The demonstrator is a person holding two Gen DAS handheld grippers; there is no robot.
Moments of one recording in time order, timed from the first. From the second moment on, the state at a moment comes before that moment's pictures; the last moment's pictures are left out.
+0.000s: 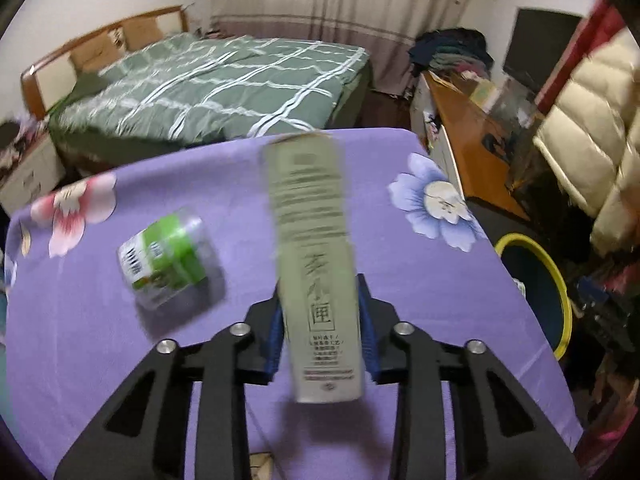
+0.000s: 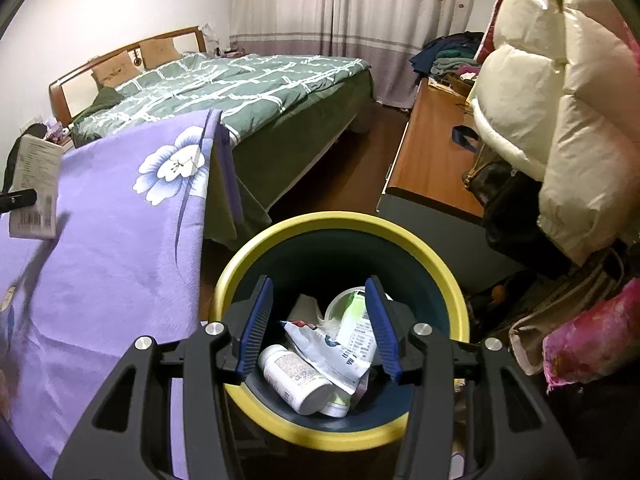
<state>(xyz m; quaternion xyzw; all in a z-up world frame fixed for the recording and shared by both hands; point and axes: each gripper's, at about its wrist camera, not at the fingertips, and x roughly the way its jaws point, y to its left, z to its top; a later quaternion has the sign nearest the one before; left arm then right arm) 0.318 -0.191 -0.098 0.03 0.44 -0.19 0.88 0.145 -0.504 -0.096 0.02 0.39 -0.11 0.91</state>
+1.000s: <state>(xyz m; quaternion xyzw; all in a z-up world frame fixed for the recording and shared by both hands) 0.235 -0.503 -0.116 0.17 0.42 -0.39 0.80 0.050 -0.576 -0.077 0.04 0.37 -0.20 0.90</state>
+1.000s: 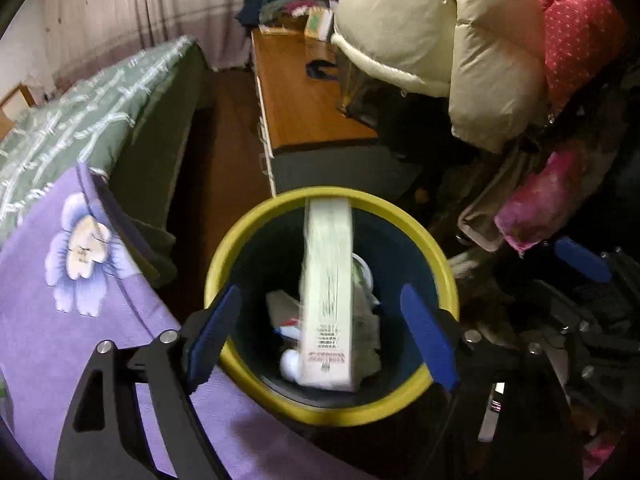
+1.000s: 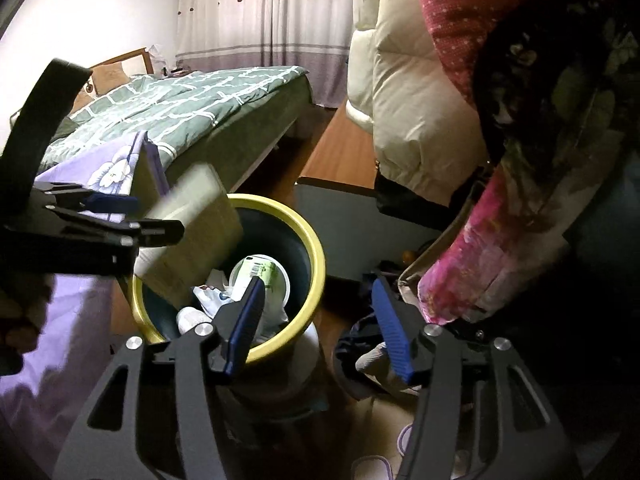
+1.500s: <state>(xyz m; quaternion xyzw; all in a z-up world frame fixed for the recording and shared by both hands) 0.230 -0.280 -0.046 0.11 0.35 -0.25 0.90 0.124 -0.476 -0.059 0.01 0.37 -0.10 0.92</state>
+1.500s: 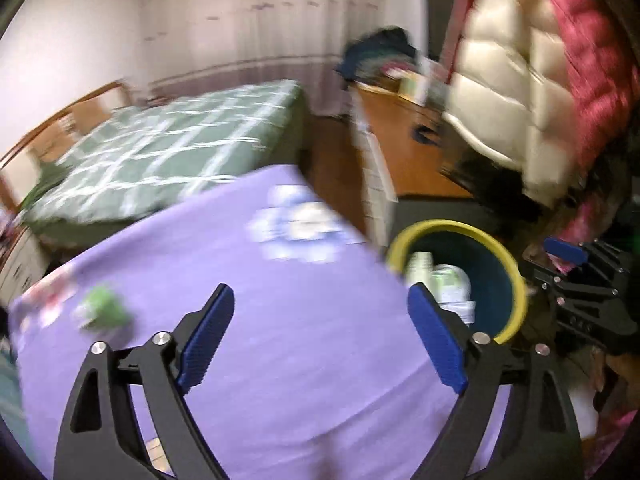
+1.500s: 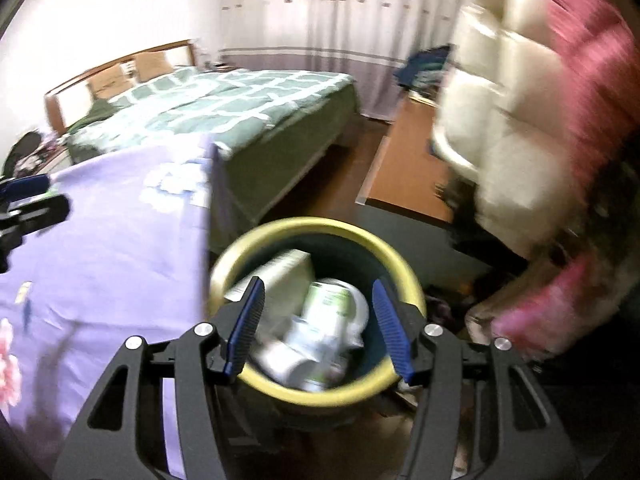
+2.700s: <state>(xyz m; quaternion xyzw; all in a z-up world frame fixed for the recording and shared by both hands) 0.187 0.074 -0.068 -0.05 0.34 0.03 0.94 0.357 -0.132 -0.108 -0.09 0.43 0.15 0.88</state>
